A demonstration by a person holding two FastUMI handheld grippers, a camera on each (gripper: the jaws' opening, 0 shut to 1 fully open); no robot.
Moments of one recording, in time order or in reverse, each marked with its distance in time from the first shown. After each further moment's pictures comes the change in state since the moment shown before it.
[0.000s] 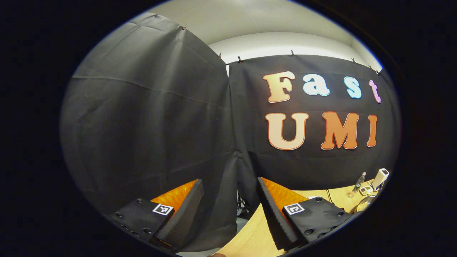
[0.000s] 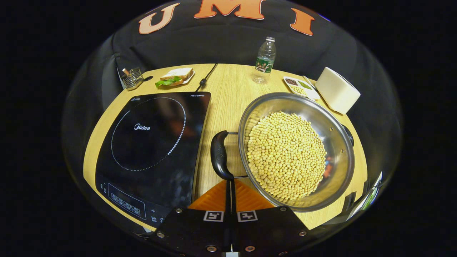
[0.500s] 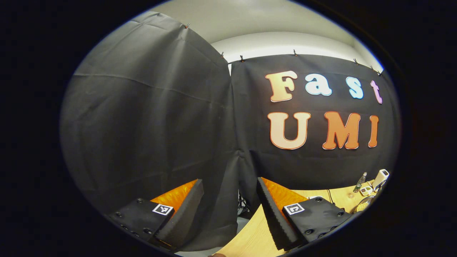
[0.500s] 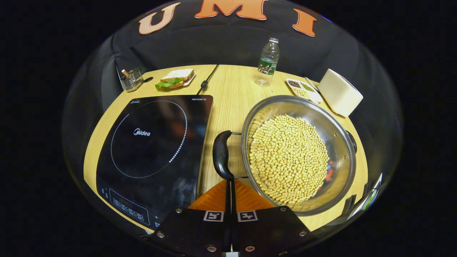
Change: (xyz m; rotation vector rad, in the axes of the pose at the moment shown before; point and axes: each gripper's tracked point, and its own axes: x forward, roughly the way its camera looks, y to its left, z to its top) left arm 0.000 0.008 -0.006 -0.005 0.010 0.009; right arm 0.008 0.006 0.011 0.001 -0.005 0.004
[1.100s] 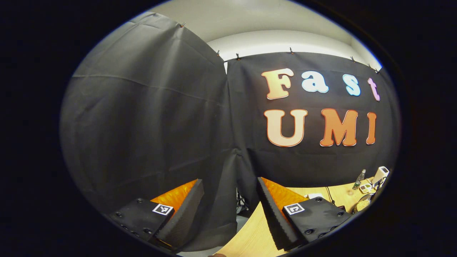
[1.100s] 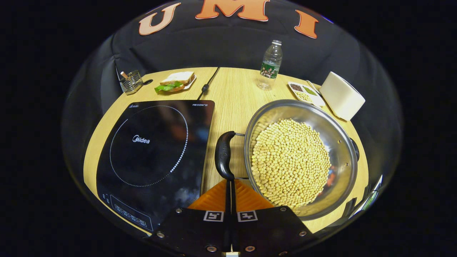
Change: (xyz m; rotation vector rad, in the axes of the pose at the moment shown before) left arm 0.003 -0.012 -0.003 0.015 0.010 -0.041; right arm 0.008 0.004 0.013 0.001 -0.024 0.002
